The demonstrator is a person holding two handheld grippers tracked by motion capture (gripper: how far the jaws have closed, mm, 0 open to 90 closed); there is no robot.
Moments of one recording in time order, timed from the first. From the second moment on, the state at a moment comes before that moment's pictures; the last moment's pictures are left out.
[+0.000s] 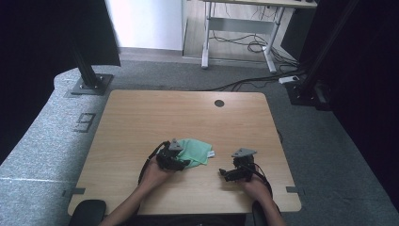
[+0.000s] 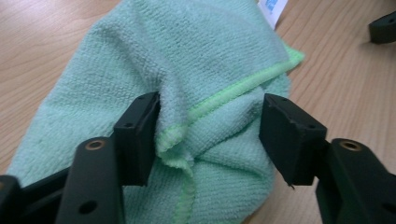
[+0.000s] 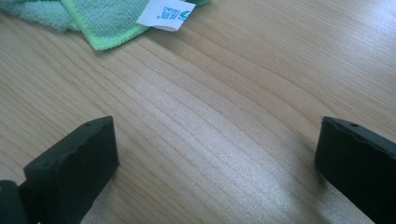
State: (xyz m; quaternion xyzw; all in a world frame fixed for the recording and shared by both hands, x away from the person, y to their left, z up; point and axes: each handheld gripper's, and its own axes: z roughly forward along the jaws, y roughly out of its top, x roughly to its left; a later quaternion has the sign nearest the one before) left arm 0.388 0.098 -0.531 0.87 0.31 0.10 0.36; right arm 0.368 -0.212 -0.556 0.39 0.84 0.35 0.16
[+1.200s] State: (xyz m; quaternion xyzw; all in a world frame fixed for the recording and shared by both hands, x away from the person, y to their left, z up) left arm 0.372 0.152 -0.475 0.85 0.32 0.16 0.39; right arm 0.368 -0.210 -0.553 0.38 0.84 0.35 0.15
